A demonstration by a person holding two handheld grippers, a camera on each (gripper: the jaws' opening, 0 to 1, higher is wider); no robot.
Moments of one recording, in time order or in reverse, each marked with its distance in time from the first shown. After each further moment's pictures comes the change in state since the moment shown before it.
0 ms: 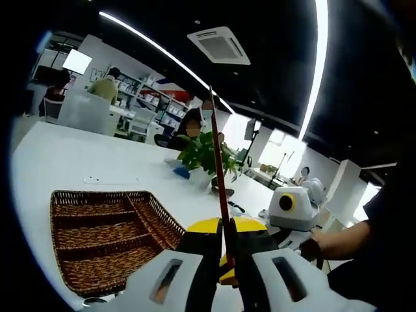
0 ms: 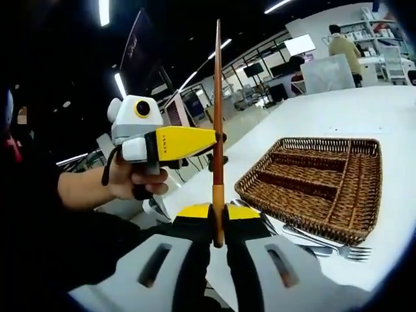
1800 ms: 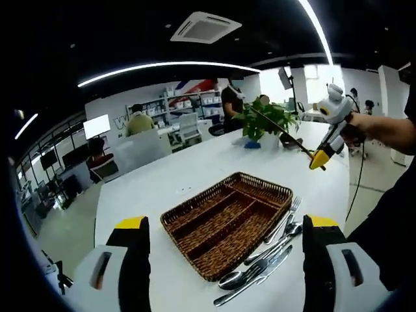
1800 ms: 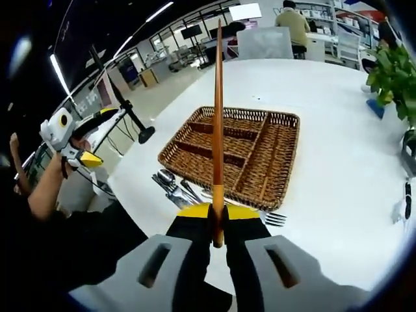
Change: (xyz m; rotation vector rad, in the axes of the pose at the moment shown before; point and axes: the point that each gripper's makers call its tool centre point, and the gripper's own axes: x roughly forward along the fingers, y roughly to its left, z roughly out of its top) left arm -0.117 0.094 0.015 0.509 0.183 0.464; right arm -0.080 -0.103 0.001 0.116 0.303 -0.446
